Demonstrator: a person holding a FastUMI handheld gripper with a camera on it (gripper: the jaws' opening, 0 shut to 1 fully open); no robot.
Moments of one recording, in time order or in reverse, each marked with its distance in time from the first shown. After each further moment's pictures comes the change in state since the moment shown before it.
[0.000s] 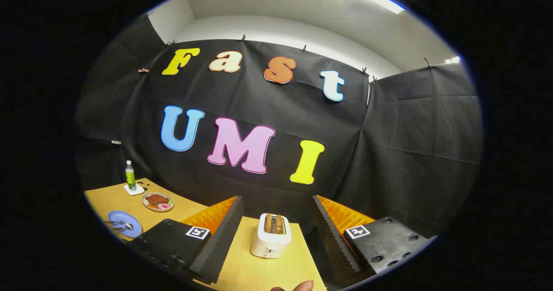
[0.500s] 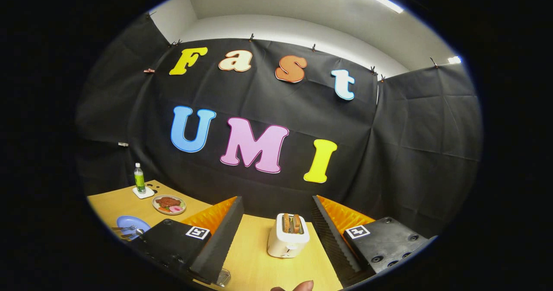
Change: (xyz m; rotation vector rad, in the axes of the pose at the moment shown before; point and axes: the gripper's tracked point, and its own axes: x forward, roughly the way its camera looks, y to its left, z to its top) arm 0.000 0.053 0.000 0.019 0.014 0.041
